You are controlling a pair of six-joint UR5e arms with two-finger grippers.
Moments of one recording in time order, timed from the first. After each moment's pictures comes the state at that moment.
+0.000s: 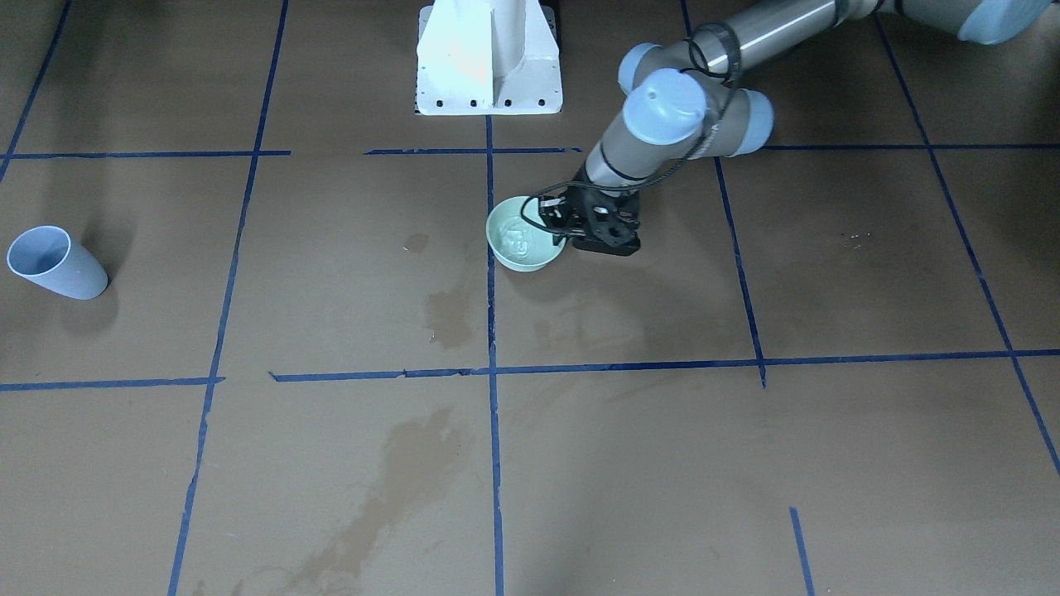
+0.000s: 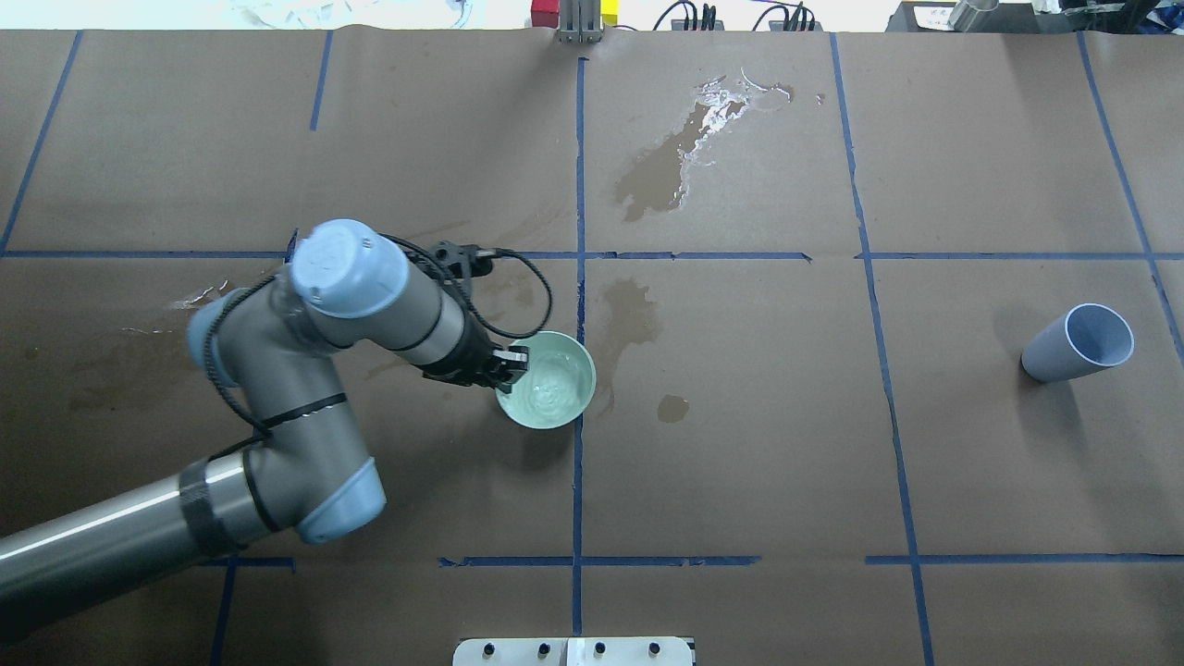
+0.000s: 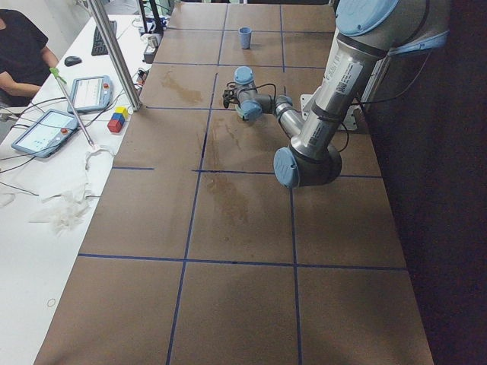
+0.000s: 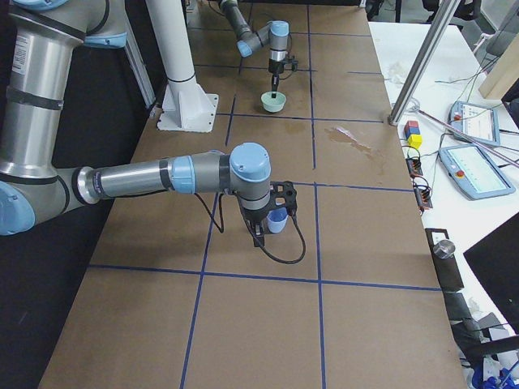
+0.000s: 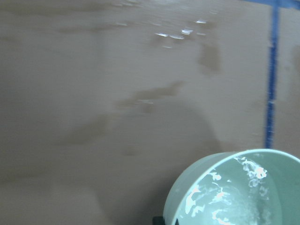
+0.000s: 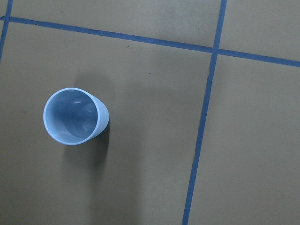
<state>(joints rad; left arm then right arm) -0.52 -2.17 -1.56 -2.01 -2.03 -1.28 1.55 -1.84 2.04 -1.68 2.39 -0.10</state>
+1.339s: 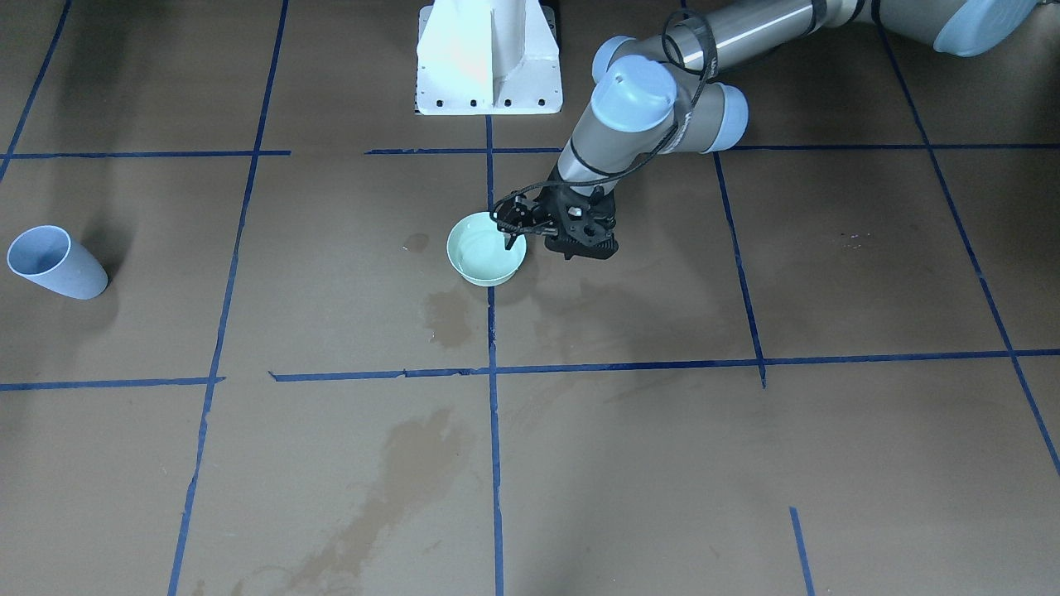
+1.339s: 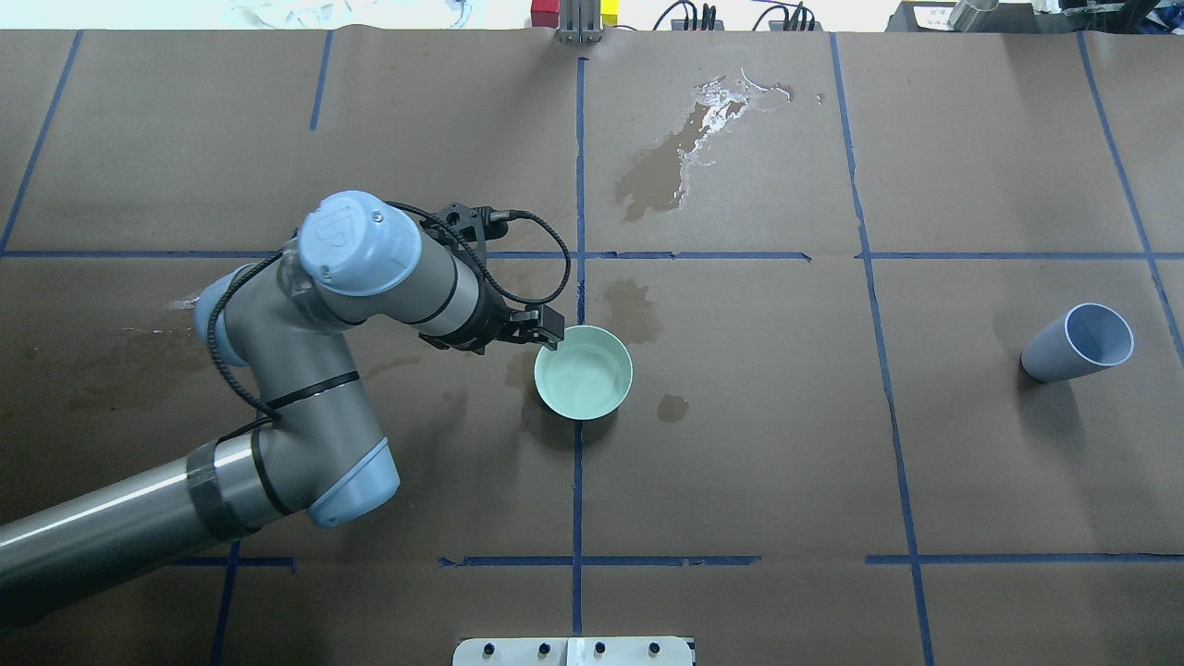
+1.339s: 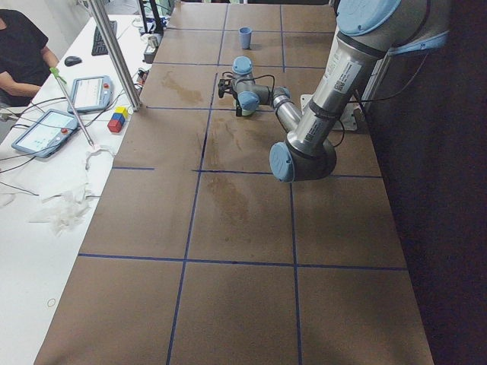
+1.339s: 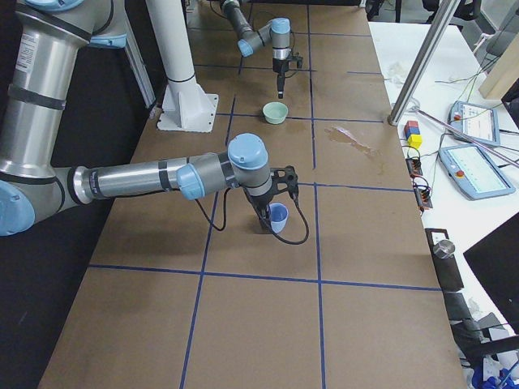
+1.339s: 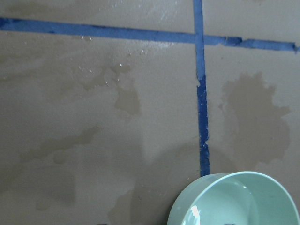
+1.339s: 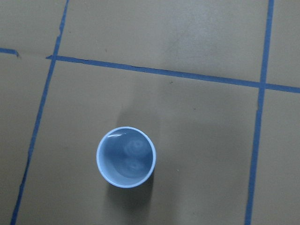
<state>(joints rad) -0.56 -2.17 -1.62 -2.00 -1.97 -1.27 1.40 -1.89 2.03 -1.25 2.40 0.30</state>
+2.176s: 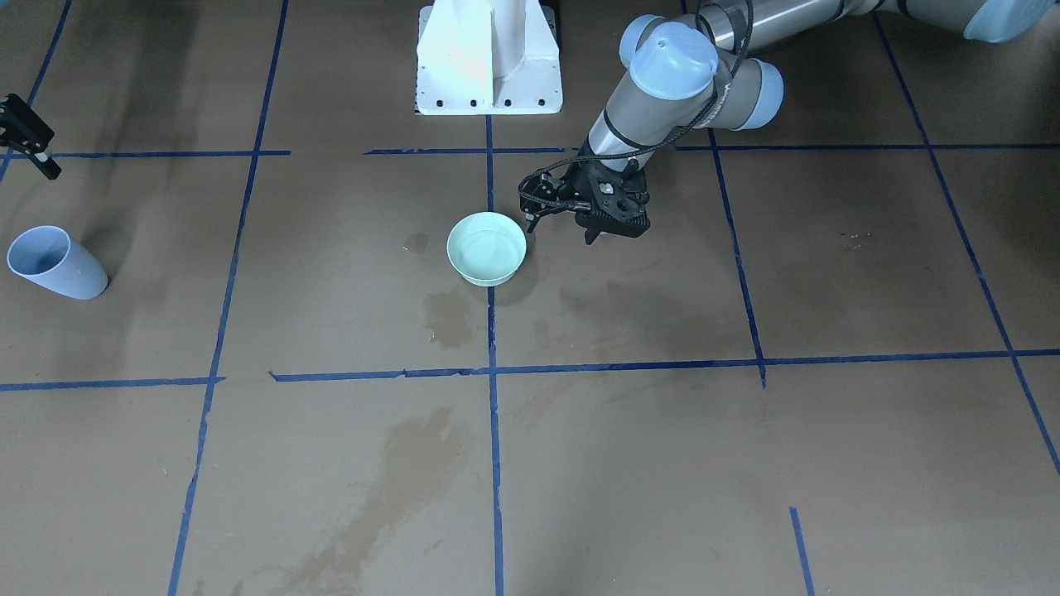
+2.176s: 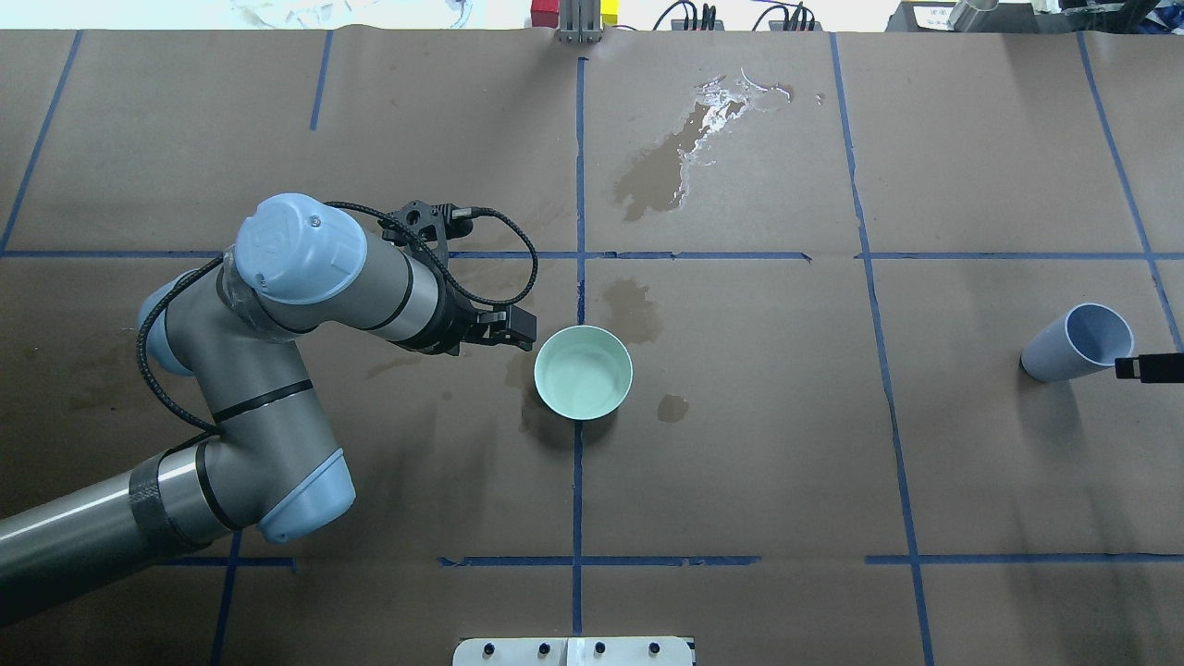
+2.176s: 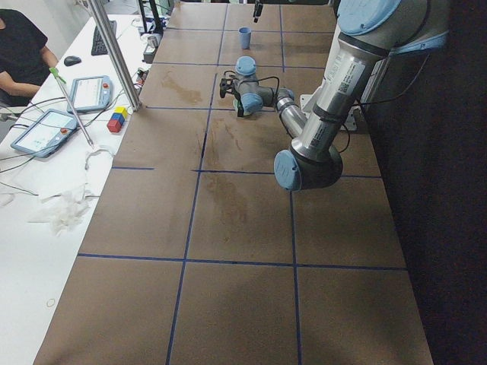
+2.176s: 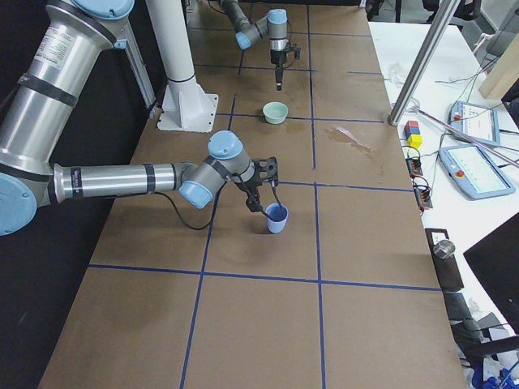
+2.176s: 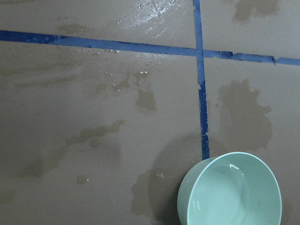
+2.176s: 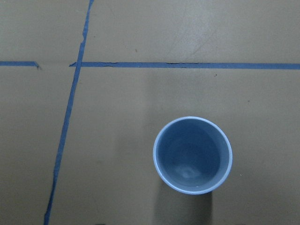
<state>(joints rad) -0.57 -2.11 -1.70 -2.00 -1.97 -1.28 1.00 -2.04 2.03 -0.70 2.06 0.86</state>
